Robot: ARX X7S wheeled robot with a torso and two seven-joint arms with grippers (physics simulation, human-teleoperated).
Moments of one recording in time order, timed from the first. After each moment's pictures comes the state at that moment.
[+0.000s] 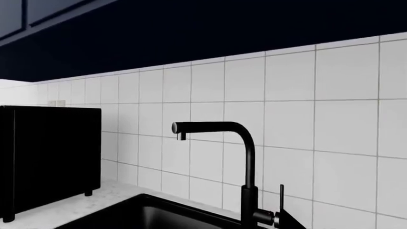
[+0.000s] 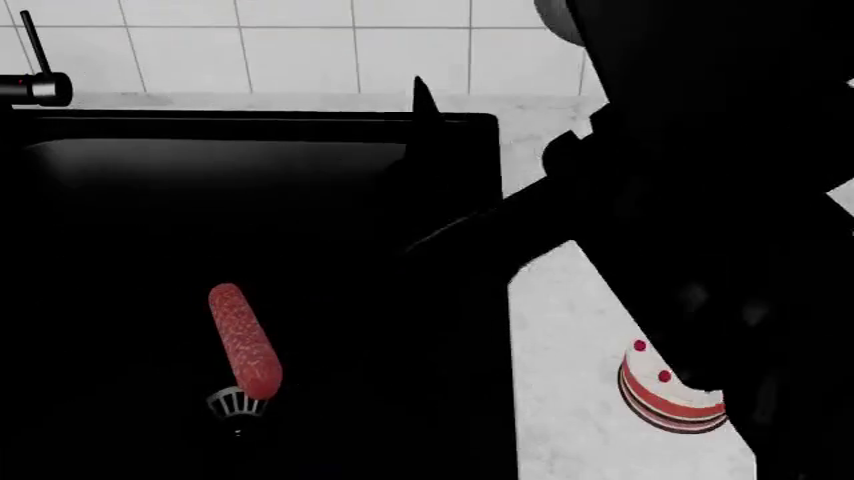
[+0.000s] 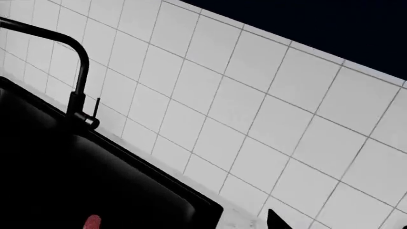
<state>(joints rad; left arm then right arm) -0.48 -0.63 -0.16 0.87 -0.81 -0.97 -0.95 1.79 0.99 -1.02 -0.59 1.79 0.77 0.77</state>
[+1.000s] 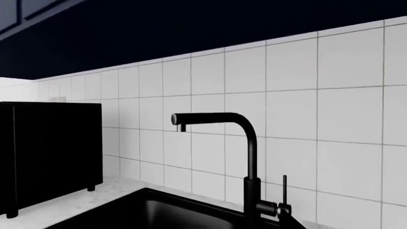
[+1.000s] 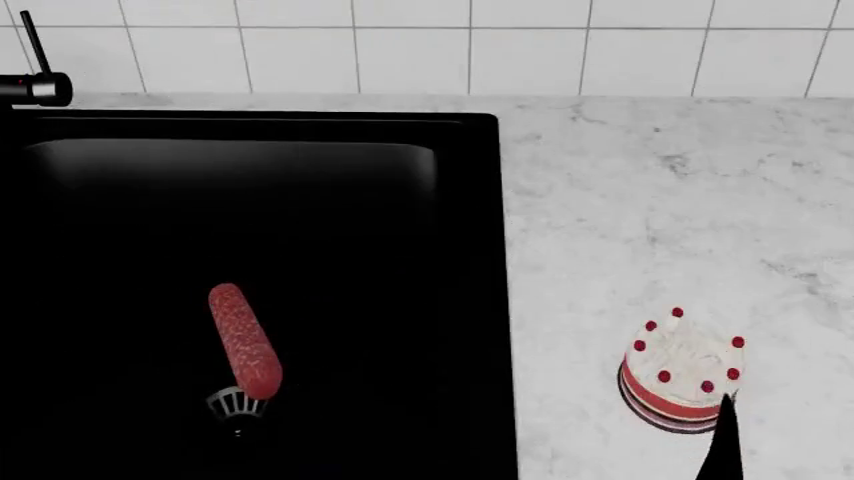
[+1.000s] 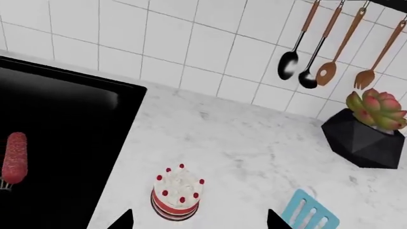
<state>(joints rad) -0.46 -0.63 -0.11 0.82 -0.76 -0.93 -0.94 1.70 1.55 -1.00 -1.04 2.31 0.64 1.27</state>
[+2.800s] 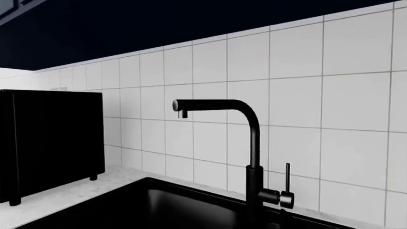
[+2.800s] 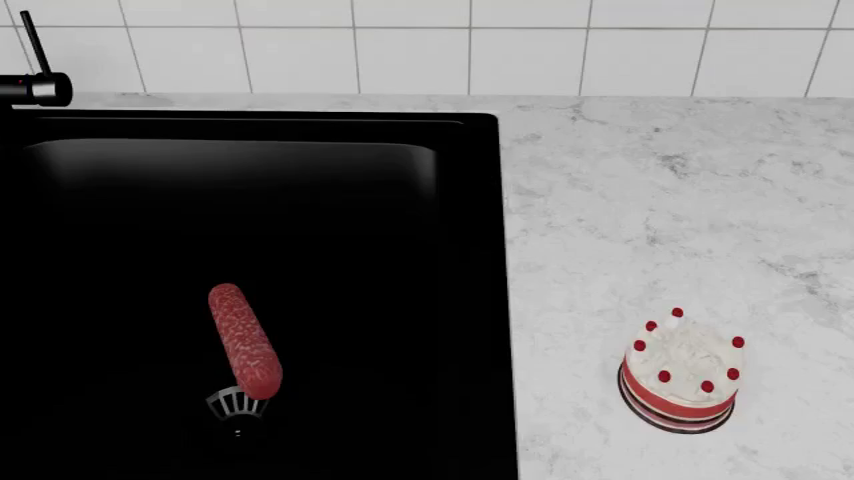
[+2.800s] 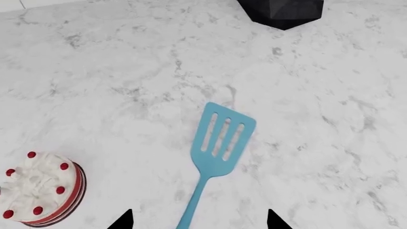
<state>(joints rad) -0.40 -0.63 -0.09 0.78 -0.73 -0.86 -0.93 1.64 1.42 -1.00 -0.20 2.51 0.97 1.44</state>
